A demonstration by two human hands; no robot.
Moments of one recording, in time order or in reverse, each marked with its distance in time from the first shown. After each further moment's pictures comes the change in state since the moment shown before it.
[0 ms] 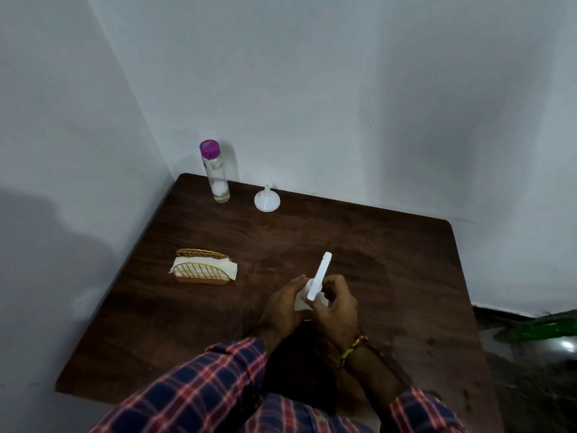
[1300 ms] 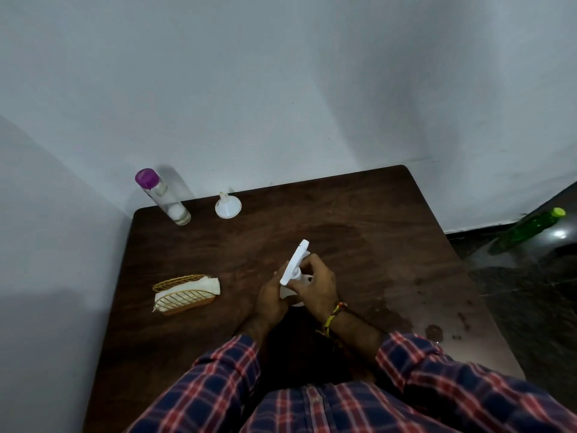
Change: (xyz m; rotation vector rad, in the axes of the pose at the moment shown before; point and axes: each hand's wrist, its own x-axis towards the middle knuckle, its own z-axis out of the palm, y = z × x) left_hand 0.006 0.017 -0.003 0.109 -0.098 -0.022; right_hand 0.008 0.017 0.008 0.039 0.120 0.129
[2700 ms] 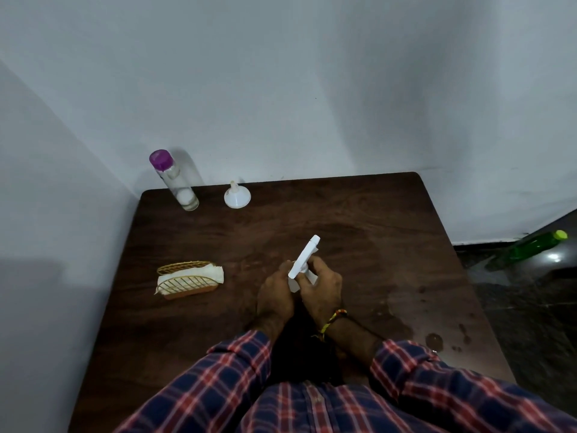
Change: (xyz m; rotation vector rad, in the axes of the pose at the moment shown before) left_hand -0.021 0.032 -0.008 0.174 0.232 0.023; right_hand -0.012 -0.005 0.015 -0.142 0.154 -0.120
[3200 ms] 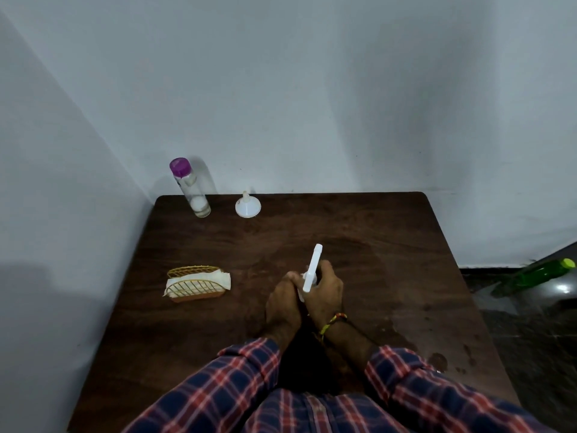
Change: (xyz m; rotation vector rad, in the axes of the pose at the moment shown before) left_hand 0.000 0.000 0.007 -0.058 -0.008 -0.124; right_hand 0.009 -0.015 0.003 0.051 -0.007 0.076
